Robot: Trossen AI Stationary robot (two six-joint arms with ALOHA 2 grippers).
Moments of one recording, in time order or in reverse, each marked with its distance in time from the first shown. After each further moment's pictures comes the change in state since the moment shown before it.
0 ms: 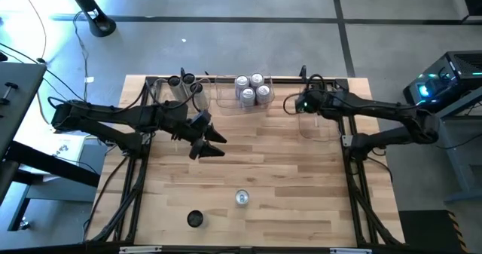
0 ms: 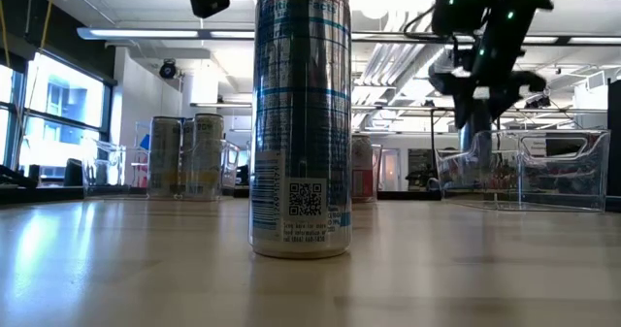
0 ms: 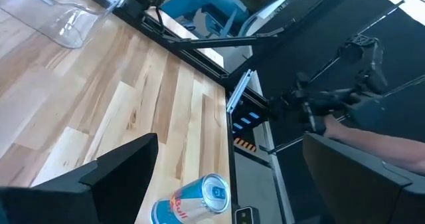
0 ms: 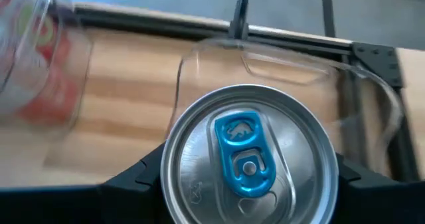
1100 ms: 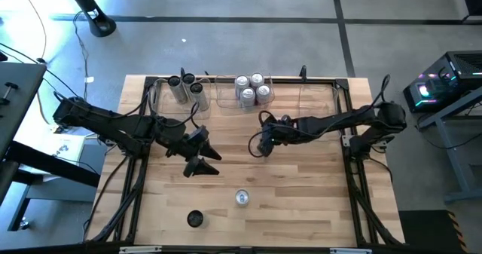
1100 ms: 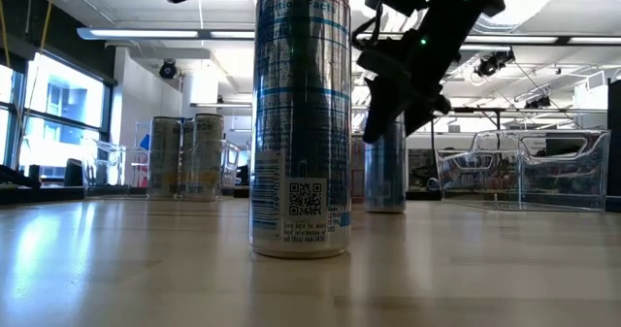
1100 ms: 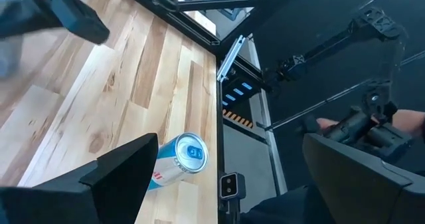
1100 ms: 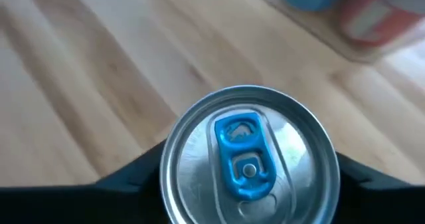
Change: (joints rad) left arm -0.196 0.000 0.000 -0.057 -0.117 -0.063; right arm 0.406 0.421 0.169 0.400 -0.296 -0.273
